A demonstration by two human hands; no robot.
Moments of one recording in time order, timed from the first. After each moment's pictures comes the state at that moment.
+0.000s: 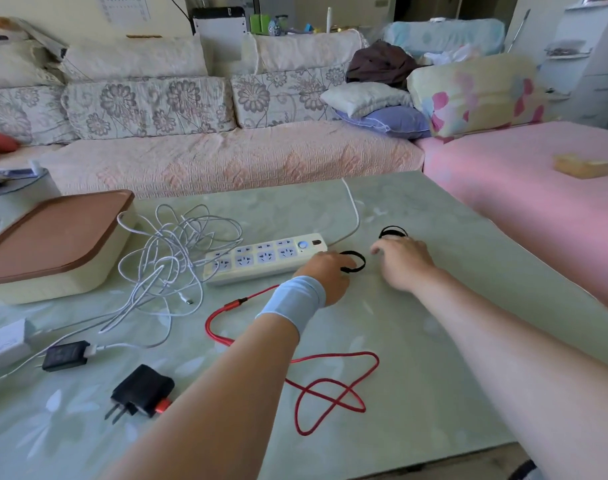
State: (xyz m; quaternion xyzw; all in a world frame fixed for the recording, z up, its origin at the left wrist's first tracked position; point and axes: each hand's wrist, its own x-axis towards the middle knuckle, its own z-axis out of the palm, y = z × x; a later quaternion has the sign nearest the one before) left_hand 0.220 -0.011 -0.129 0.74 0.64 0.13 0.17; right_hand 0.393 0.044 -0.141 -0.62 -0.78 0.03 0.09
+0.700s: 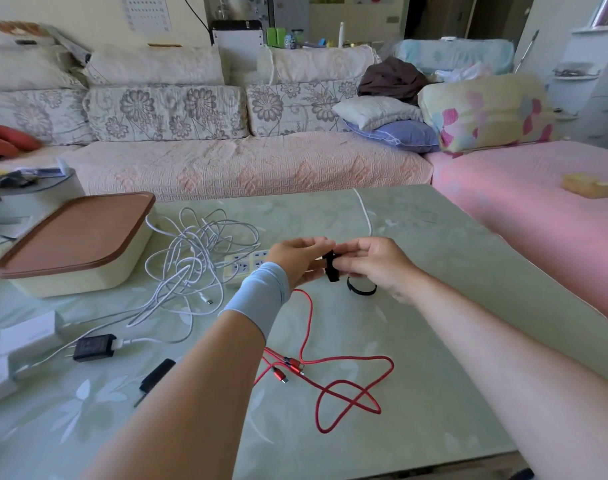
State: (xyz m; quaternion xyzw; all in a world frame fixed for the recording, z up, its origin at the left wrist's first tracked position) left_hand 0.163 -0.036 -0.088 0.38 0.53 0.50 0.57; right_hand 0.330 -0.013 -0.095 -0.42 -0.63 0.53 0.38
